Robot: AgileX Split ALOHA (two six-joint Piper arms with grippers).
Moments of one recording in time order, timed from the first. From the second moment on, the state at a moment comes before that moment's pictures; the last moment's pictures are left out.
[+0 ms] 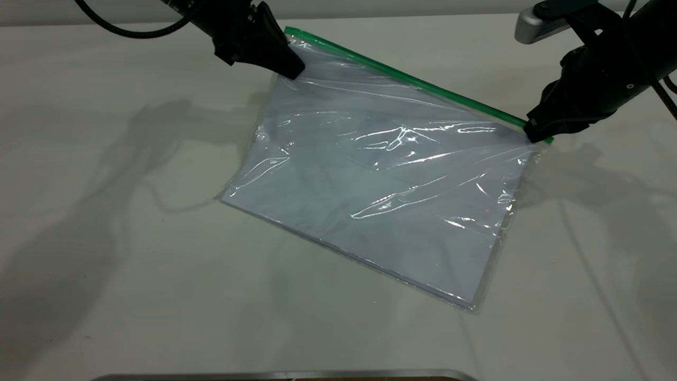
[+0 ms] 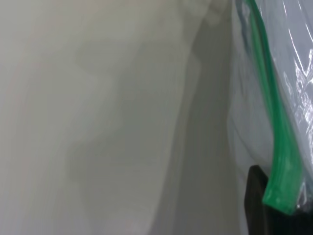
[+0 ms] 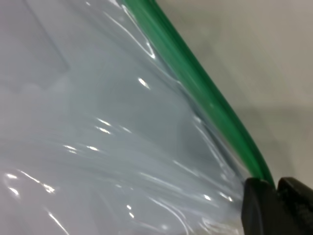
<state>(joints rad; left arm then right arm) -0.19 2.55 -1.88 -0.93 0.94 1.77 0.08 2.23 -1.05 1.23 0.20 -1.65</state>
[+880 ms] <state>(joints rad) -0.17 2.55 -1.88 -0.88 0.93 1.71 0.06 2.23 -1.05 1.27 0.11 -1.64</state>
